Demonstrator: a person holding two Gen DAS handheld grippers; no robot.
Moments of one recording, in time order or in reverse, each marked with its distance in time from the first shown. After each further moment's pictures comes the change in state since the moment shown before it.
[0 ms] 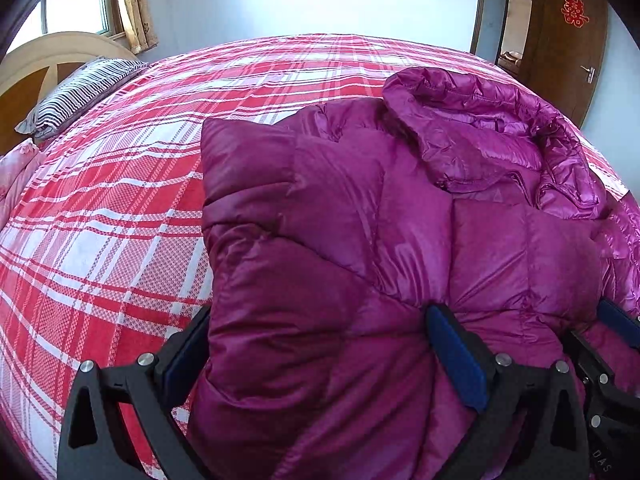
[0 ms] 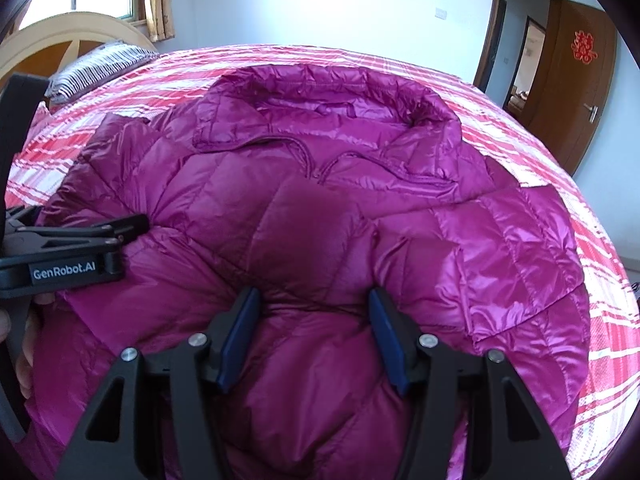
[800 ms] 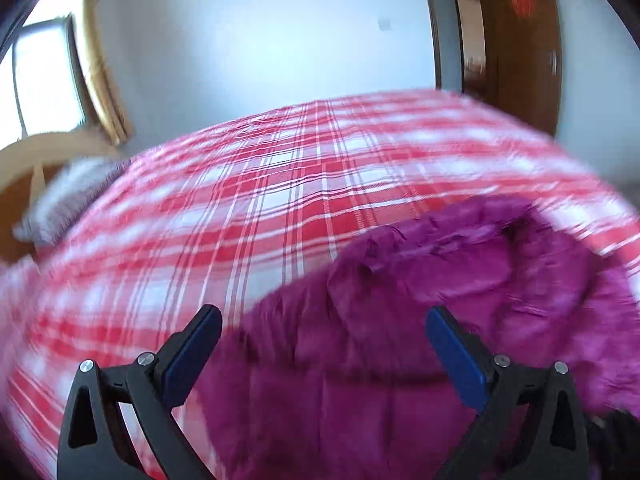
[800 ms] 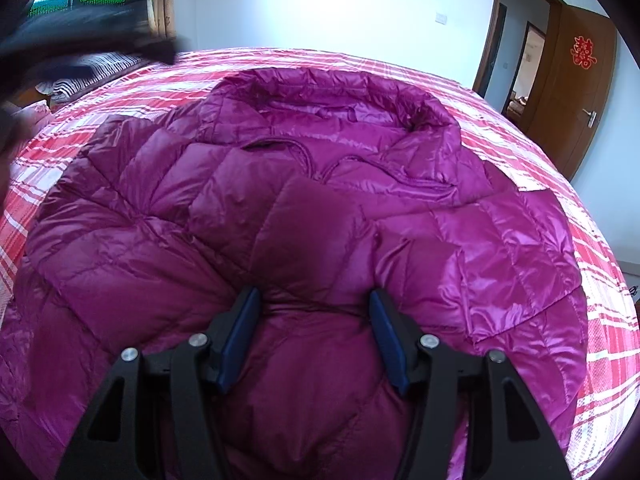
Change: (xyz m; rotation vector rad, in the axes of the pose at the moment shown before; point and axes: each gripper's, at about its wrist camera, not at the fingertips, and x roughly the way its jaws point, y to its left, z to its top) left arm -0.018 -0.055 0.110 0.226 -0.189 0.056; right arm -0.001 0.000 -0.001 0.000 -0.014 0.003
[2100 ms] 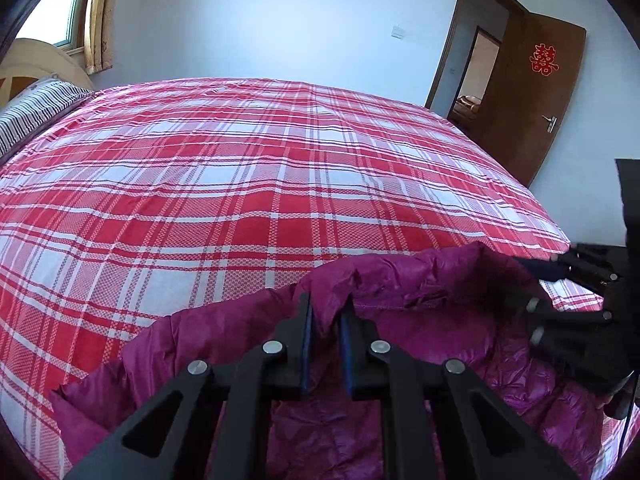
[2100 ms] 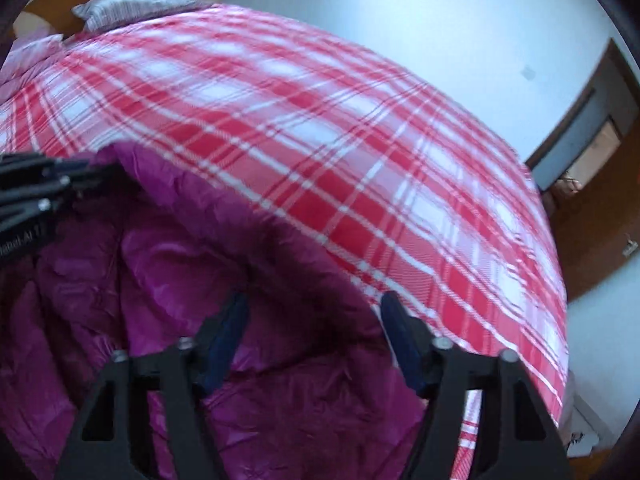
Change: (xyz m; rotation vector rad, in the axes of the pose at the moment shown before) left arm 0.064 0.002 0.012 -0.293 0.023 -0.266; right arm 0.101 -0.071 0.168 -0.403 0.067 0.026
